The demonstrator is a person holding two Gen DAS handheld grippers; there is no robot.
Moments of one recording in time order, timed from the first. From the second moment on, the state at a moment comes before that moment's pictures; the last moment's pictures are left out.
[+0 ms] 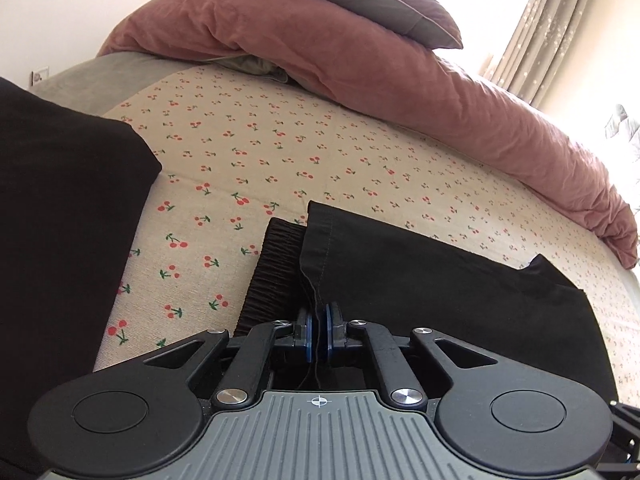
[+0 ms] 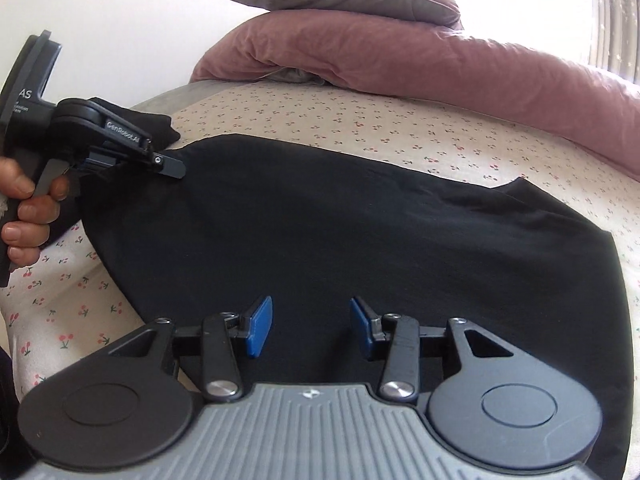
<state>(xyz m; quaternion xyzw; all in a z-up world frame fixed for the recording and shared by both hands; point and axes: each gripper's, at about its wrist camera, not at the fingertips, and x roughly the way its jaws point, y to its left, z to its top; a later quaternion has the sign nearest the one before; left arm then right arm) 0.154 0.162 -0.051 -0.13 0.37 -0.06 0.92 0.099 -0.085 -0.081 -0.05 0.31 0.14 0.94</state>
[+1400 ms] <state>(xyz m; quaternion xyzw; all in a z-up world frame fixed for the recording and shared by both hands) 0.140 0.003 -0.070 0.01 0.40 -0.14 0.91 0.195 -0.311 -0.059 0.22 0.32 0.03 0.92</state>
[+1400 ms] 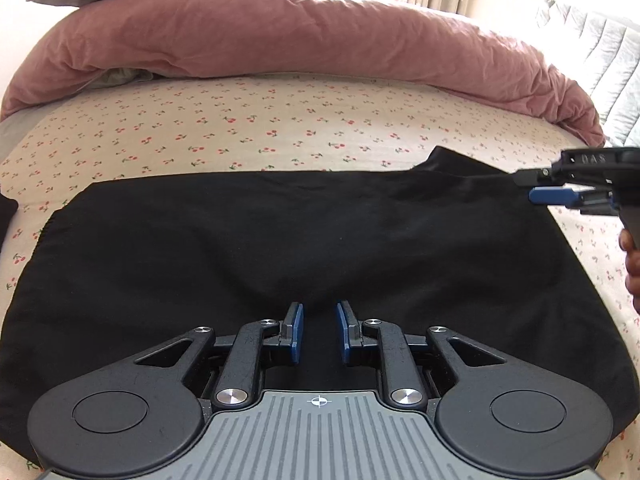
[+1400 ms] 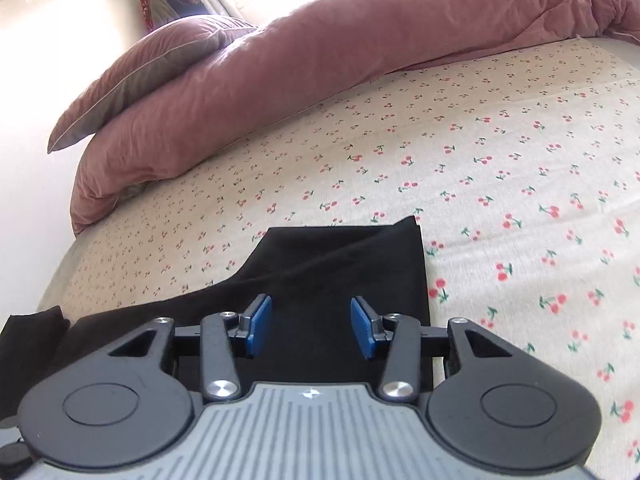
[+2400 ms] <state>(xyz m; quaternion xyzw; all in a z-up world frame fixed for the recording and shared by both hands) 0.160 0.064 -0.068 -0.08 0.41 -0.12 0.90 0.212 -0.107 -0.076 -0.08 0.33 0.11 0.93</state>
